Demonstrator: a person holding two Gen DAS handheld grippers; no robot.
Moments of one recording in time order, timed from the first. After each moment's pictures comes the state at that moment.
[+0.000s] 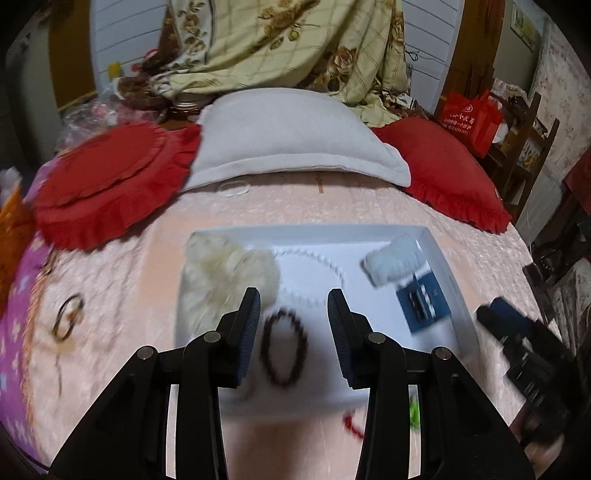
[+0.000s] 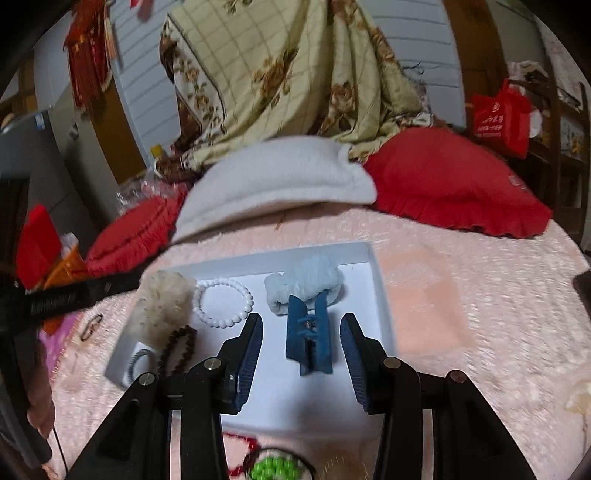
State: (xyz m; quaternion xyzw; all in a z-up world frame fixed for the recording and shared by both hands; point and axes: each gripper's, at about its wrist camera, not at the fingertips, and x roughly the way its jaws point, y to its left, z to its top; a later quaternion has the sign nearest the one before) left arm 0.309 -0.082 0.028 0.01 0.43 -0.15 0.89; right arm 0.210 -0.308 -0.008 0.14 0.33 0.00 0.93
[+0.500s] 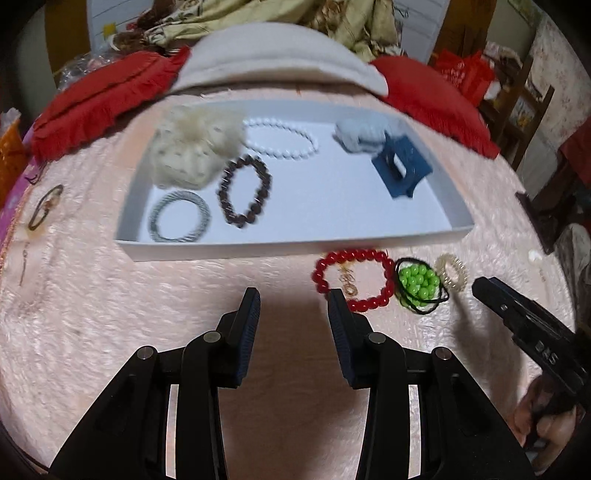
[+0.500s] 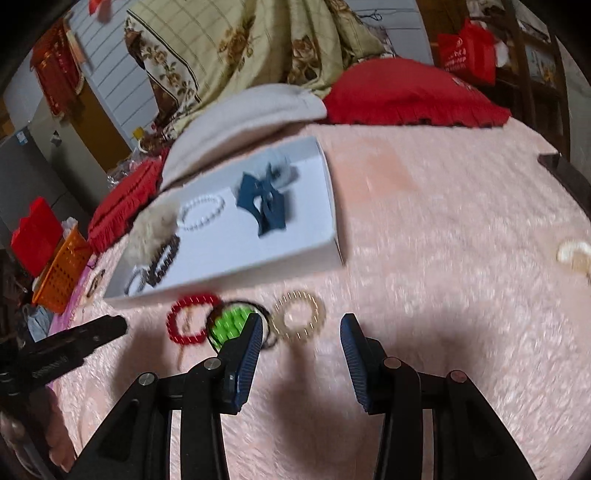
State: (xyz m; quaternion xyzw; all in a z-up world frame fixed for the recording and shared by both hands) left arm 0.218 -0.109 -0.059 0.03 0.49 -0.16 0.85; right arm 0.132 -0.321 -0.079 0.19 0.42 0.00 0.89
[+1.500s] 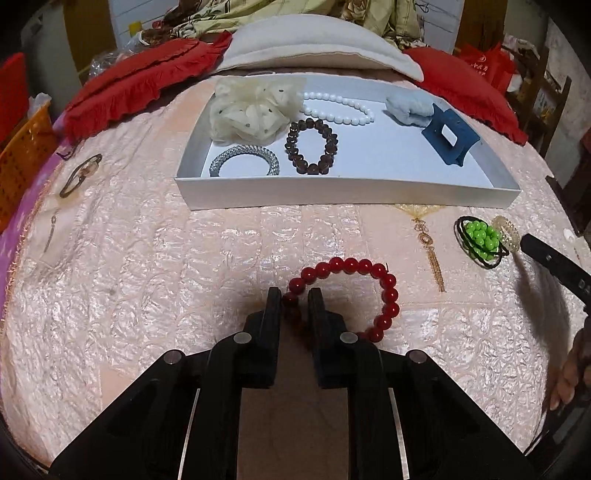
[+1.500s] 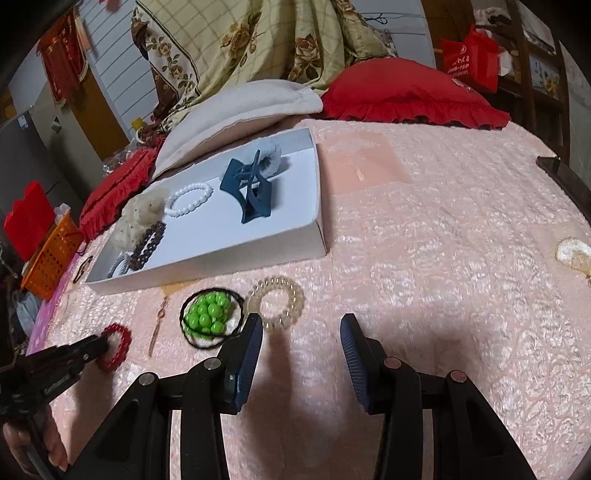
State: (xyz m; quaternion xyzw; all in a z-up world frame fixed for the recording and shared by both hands) left arm 0.192 -0.052 -0.085 0.05 0.48 -0.11 0.87; right arm 0.137 -0.322 -0.090 0.16 0.41 -0.02 0.90
